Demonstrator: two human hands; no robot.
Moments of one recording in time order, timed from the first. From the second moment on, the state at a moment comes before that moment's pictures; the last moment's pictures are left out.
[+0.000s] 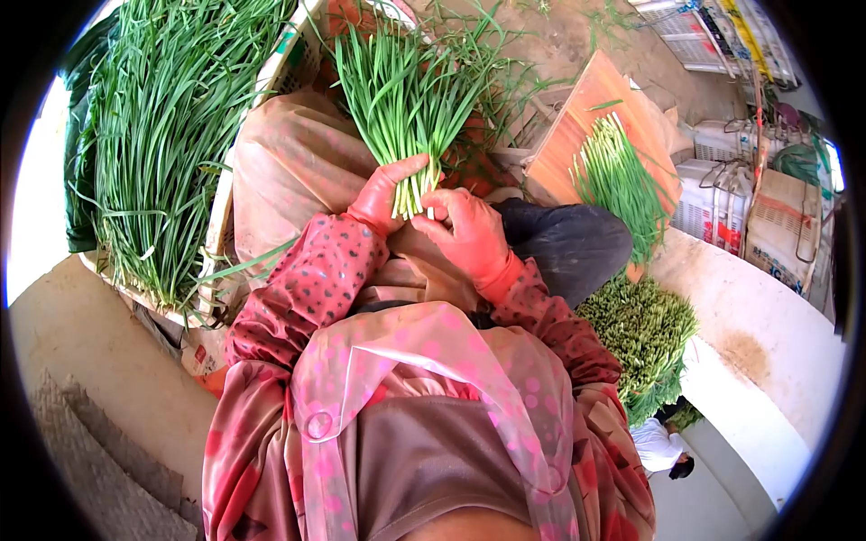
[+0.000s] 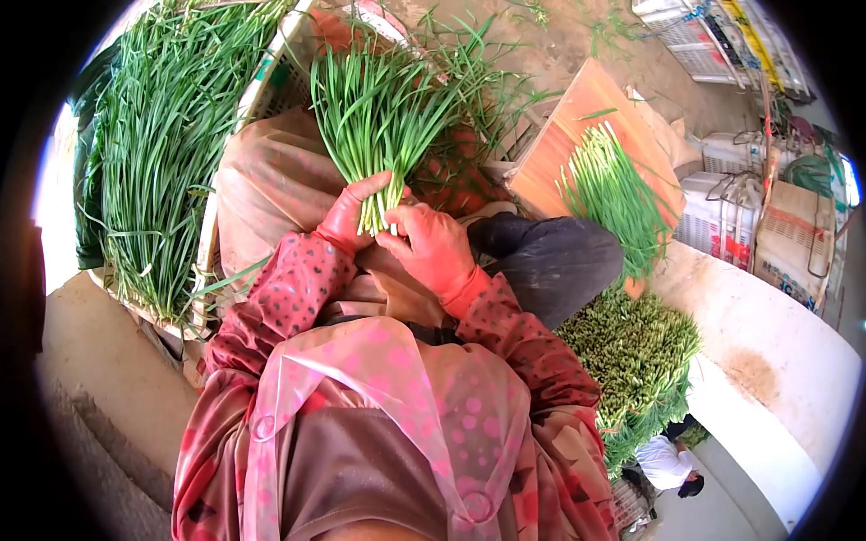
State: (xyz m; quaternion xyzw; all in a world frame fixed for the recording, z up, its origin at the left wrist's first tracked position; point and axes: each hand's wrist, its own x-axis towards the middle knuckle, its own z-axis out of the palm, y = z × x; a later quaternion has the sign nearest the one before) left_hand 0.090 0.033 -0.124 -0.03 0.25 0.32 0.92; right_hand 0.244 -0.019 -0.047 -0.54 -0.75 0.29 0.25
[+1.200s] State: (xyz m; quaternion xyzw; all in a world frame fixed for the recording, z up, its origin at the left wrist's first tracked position) left_hand 0.100 0.024 -0.118 0.08 0.39 0.34 0.85; right_hand 0.240 -0.005 -0.024 -0.67 -0.40 0.62 0.09
